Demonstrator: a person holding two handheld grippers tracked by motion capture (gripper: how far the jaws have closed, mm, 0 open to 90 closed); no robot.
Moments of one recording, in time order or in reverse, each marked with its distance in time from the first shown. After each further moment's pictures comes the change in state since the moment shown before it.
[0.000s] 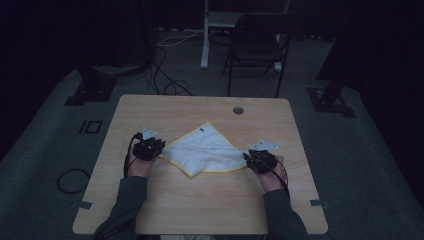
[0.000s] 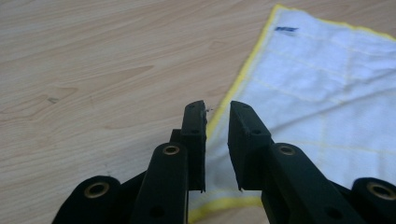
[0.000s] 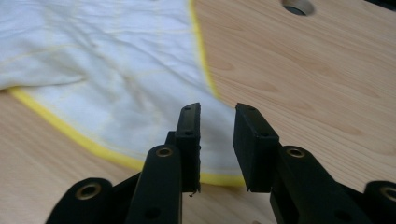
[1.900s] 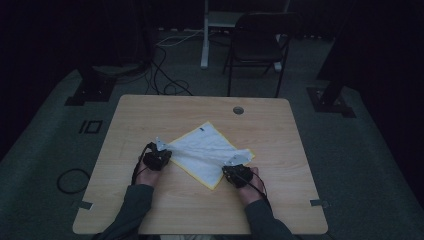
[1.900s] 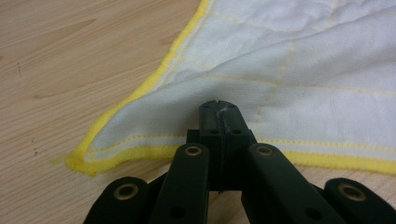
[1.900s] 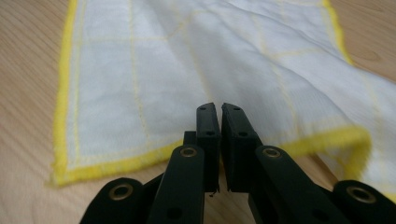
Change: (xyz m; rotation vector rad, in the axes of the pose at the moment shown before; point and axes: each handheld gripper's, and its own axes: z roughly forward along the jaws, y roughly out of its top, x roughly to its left) left arm -0.028 -0.025 0.026 0.108 0.008 0.115; right arm 0.070 -0.016 0.033 0.043 0.142 -0.094
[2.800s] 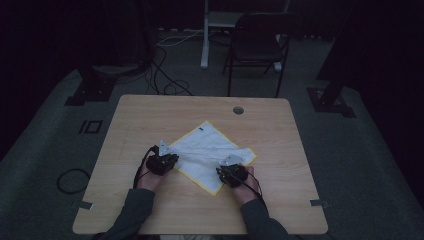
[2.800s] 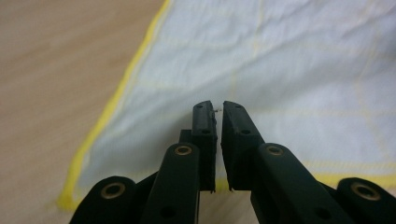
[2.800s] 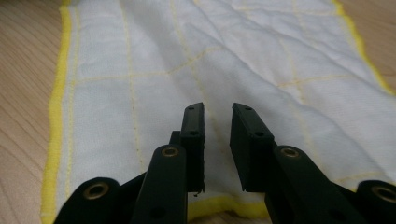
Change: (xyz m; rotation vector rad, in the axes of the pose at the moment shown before) left arm -0.021 0.008 -0.019 -0.071 -0.105 0.052; right arm 0.013 0.009 0.007 -0.011 0.000 -0.005
